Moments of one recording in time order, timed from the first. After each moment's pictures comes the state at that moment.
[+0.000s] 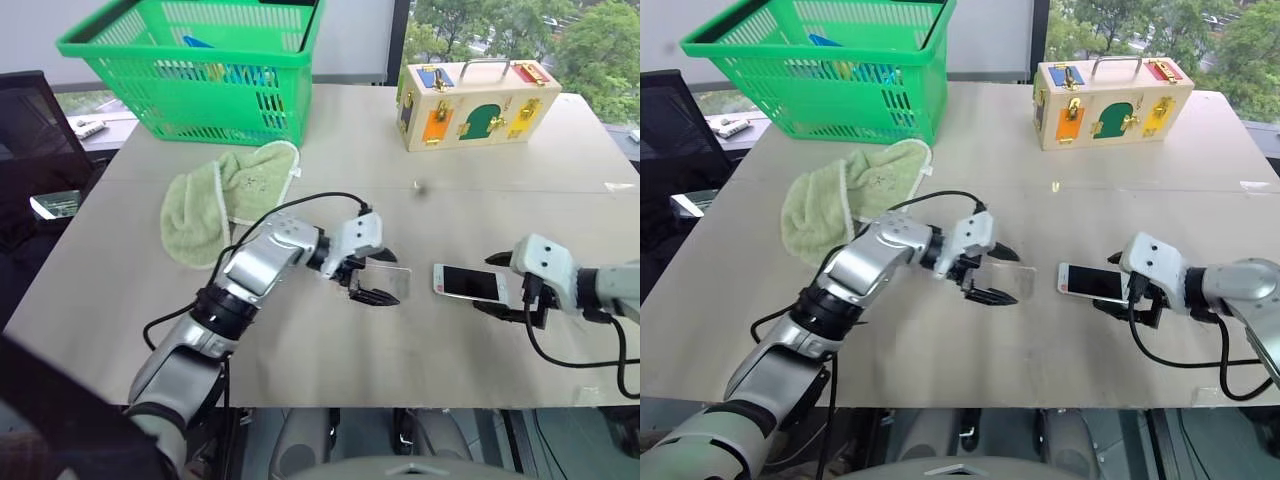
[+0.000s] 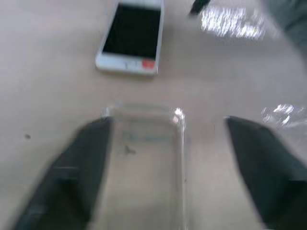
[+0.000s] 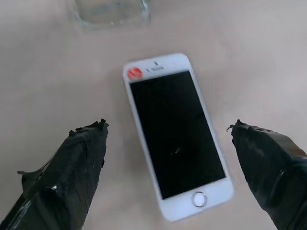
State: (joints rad) left arm -0.67 0.49 -0.37 0.02 -0.28 0.53 -1.26; right arm -0.19 -1.04 0.06 -0.26 0.30 0.48 1.00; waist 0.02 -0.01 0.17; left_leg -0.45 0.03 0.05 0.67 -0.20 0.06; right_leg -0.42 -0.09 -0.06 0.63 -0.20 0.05
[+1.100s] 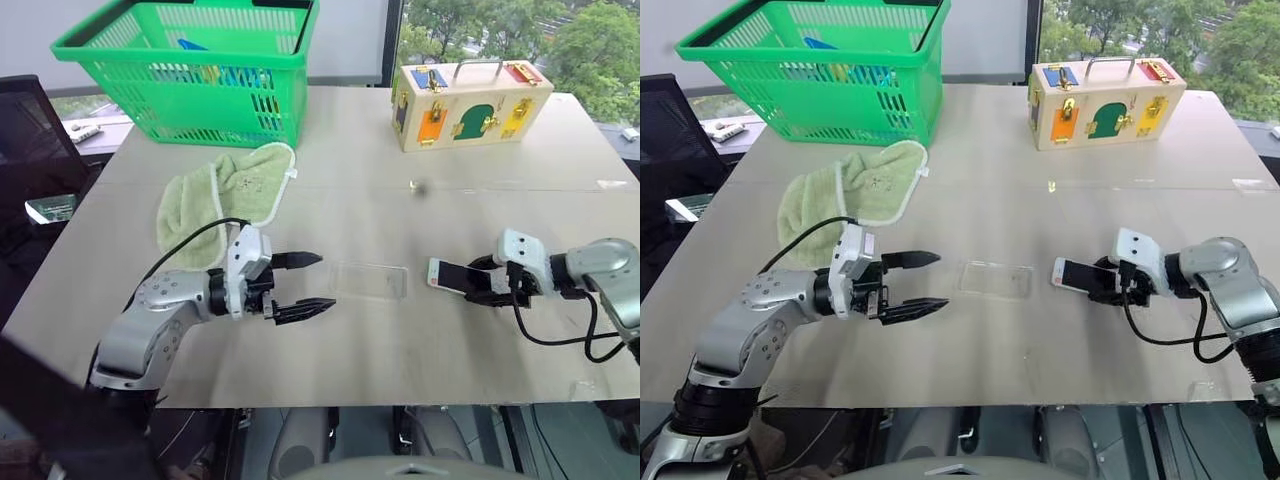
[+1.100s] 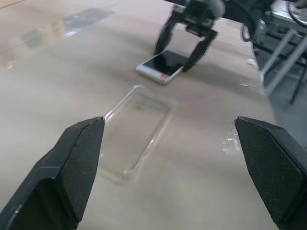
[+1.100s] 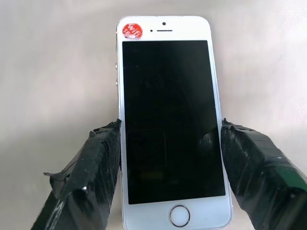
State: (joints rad) left arm -0.16 0.67 0.04 -0.27 -0.54 0.49 -1.12; right arm -0.37 -0.86 0.13 0.00 0.23 0.37 1.21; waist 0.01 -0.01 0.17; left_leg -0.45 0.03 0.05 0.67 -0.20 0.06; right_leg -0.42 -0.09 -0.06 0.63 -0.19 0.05
